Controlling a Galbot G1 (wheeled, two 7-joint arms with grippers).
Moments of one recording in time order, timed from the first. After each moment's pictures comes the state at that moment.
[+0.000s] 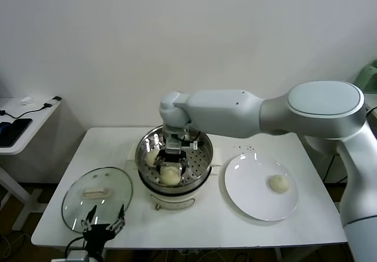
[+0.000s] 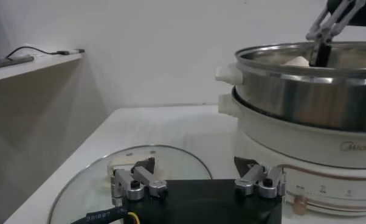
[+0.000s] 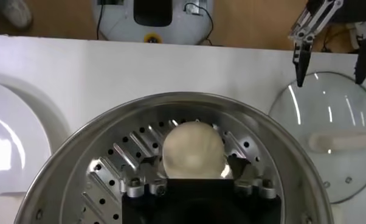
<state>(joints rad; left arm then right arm) 1.78 -1.44 -0.62 -2.08 -0.13 0.15 -0.06 0.63 1.48 -1.49 1.15 0.17 0.57 -1.08</state>
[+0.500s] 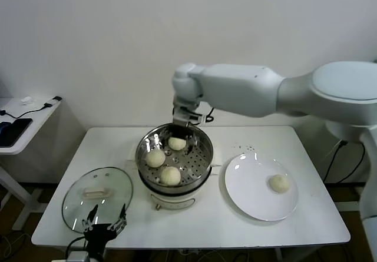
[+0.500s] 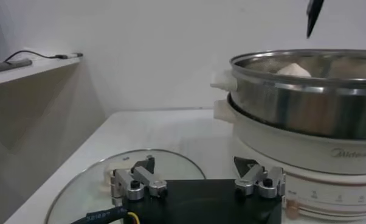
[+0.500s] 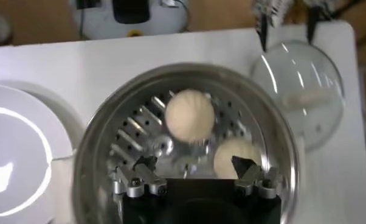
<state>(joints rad) 1.79 -1.44 -0.61 -2.11 -0.13 0.15 -0.06 0.83 1.33 -1.57 1.11 0.44 0.43 -1.12</state>
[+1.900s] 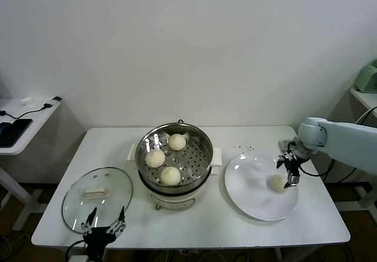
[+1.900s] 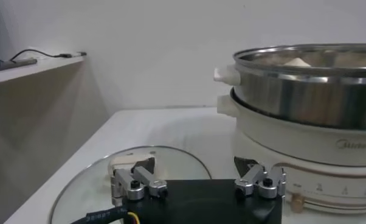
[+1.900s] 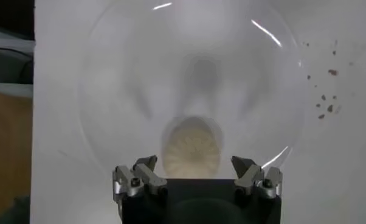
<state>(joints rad) 1.80 -1.45 -0.62 -2.07 -0.12 0.11 -0.07 0.48 0.72 -1.64 1.19 0.41 -0.21 -0.90</state>
